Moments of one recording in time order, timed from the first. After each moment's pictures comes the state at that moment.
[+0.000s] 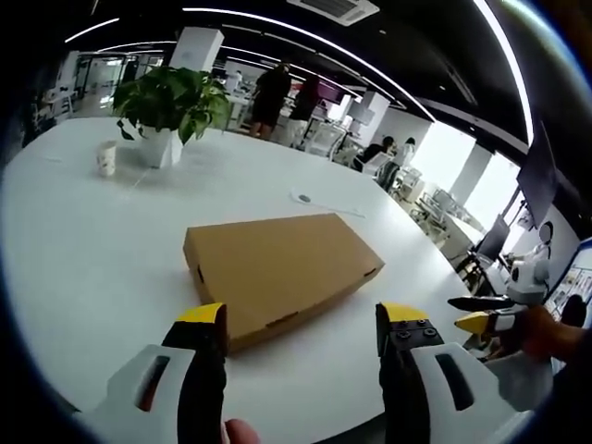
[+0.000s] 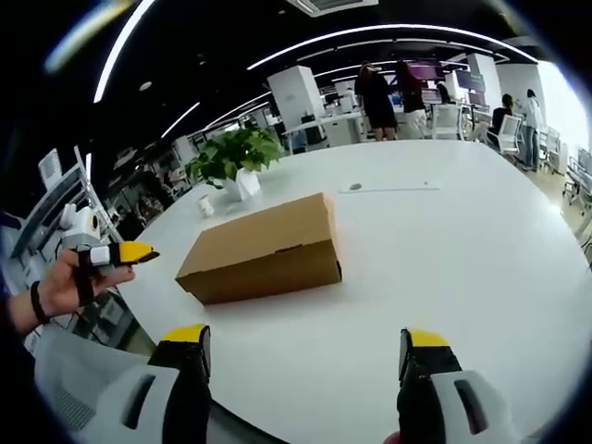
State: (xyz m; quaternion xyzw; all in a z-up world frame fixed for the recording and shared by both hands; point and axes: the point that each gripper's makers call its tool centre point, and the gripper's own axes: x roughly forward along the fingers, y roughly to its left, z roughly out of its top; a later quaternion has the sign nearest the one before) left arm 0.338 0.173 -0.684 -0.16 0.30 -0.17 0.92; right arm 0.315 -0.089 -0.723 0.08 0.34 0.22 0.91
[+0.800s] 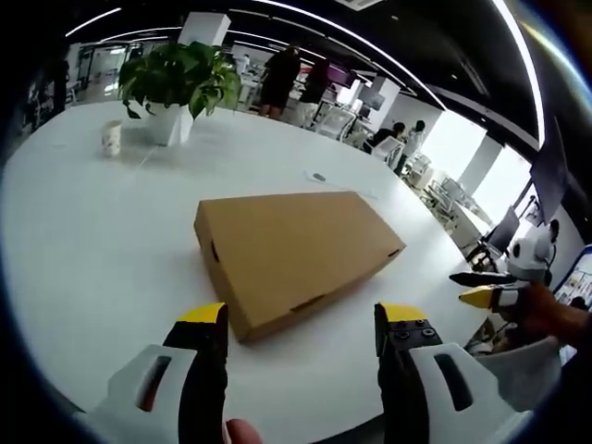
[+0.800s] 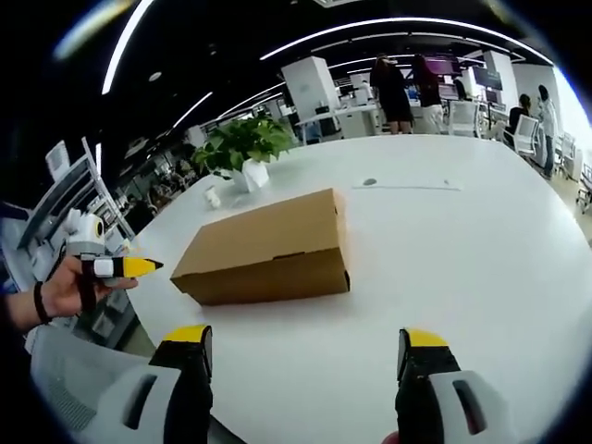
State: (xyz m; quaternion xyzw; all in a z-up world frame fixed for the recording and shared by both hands) left arm 0.344 0.186 -0.723 -0.16 0.35 -0.16 0.91; right arm 0.351 -0.075 -0.738 0.07 0.36 0.26 0.89
